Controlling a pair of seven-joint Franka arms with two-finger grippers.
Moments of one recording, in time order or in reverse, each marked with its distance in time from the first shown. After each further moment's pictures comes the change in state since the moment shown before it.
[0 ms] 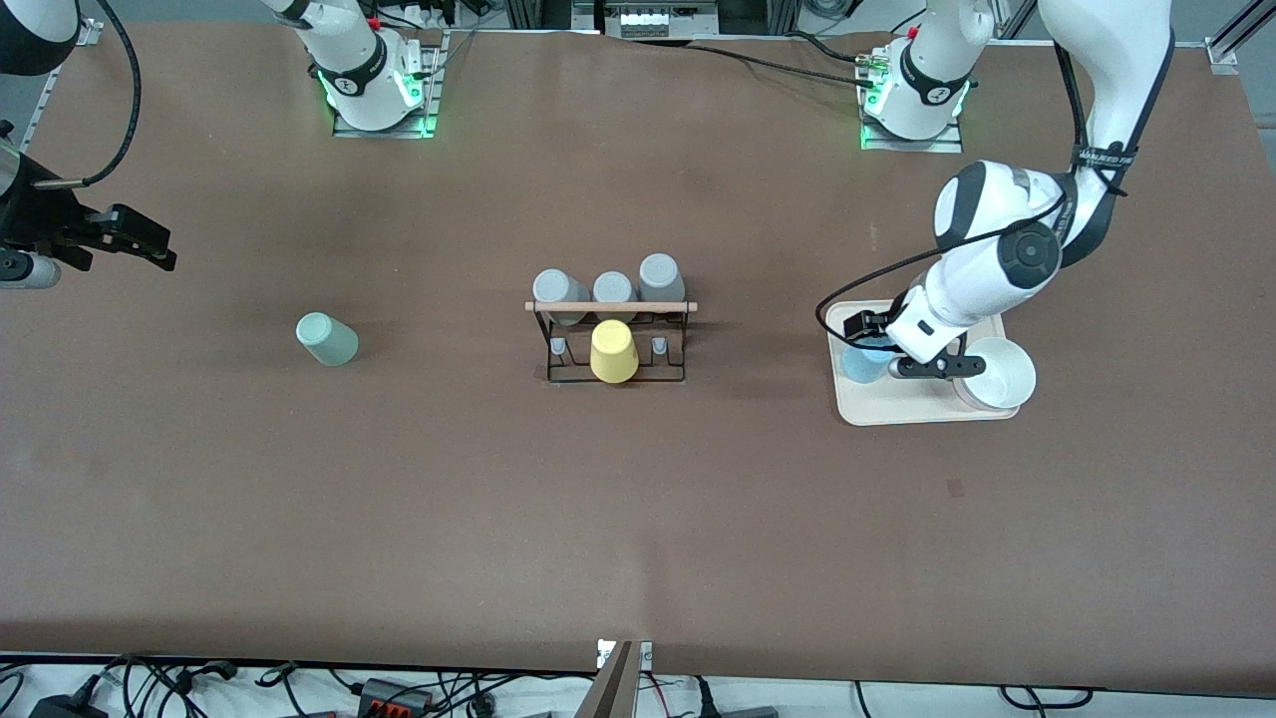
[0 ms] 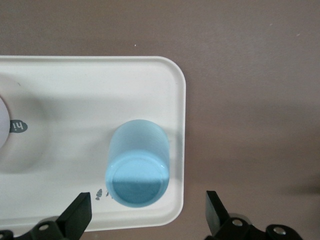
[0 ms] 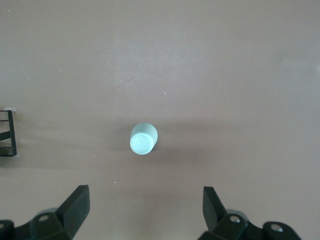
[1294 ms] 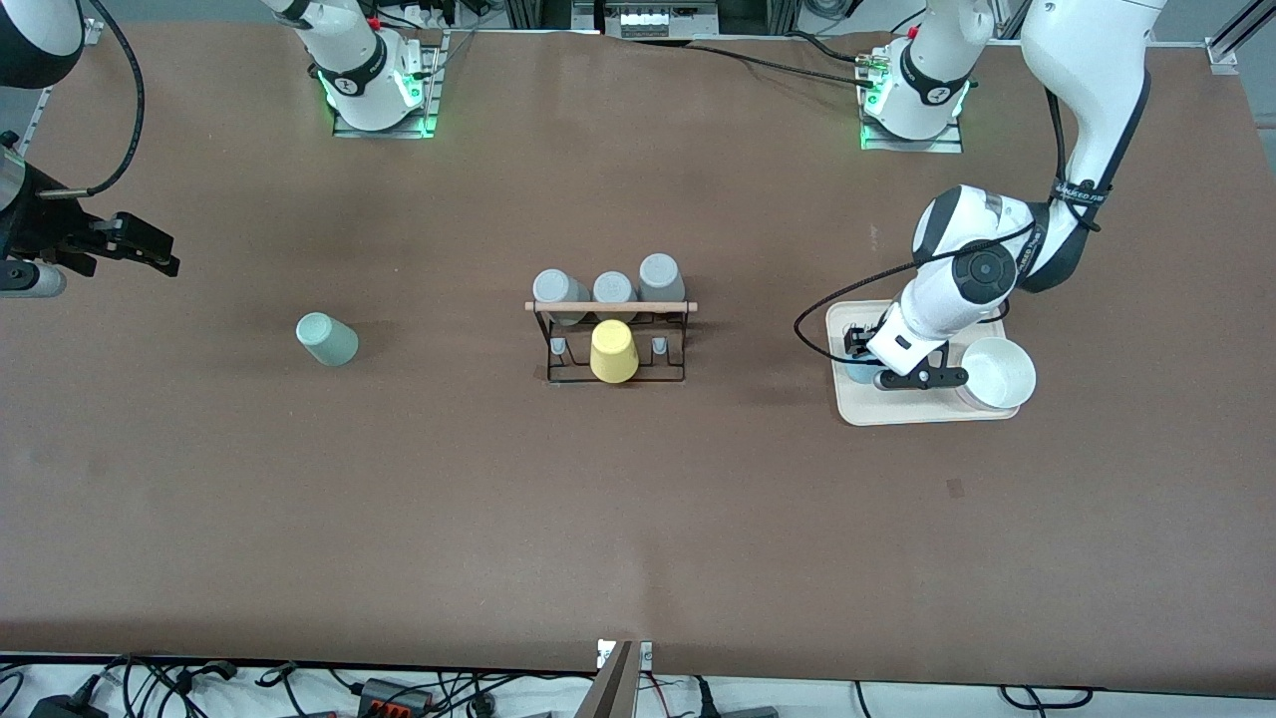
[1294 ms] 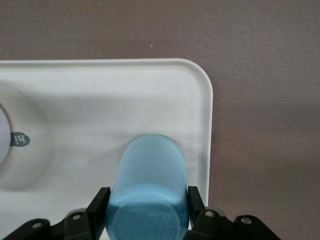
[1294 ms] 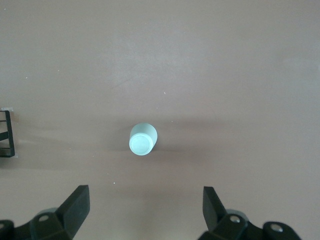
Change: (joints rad) left arm -0.002 0.084 0.000 0.027 0.141 0.037 -0.109; right arm -0.001 0.014 -0.001 0.003 0.000 0.002 0.000
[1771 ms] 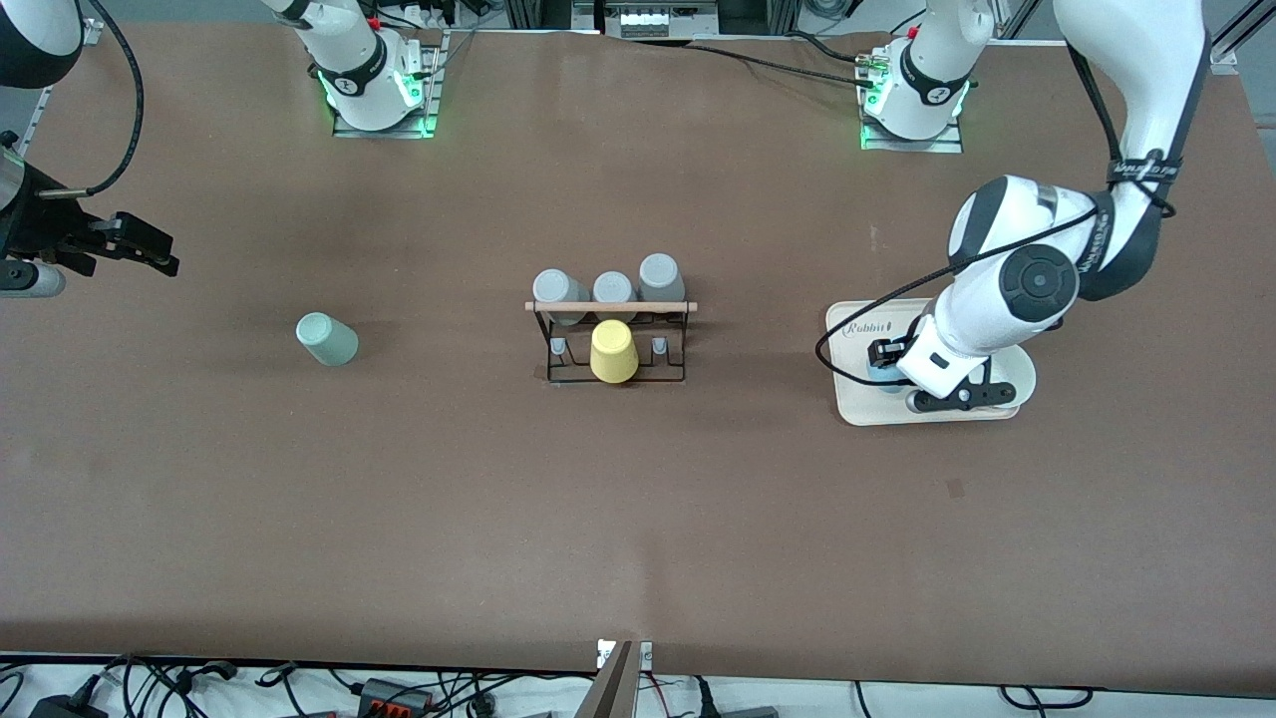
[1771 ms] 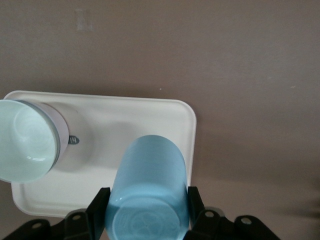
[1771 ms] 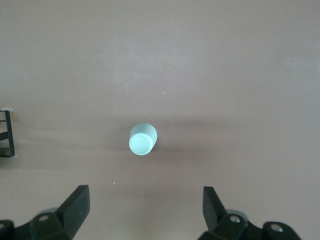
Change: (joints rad) left arm -0.008 -0.031 -0.012 0.316 -0.020 -0.377 -0.066; right arm 0.000 0.000 0.000 0.000 0.000 -0.001 0.000
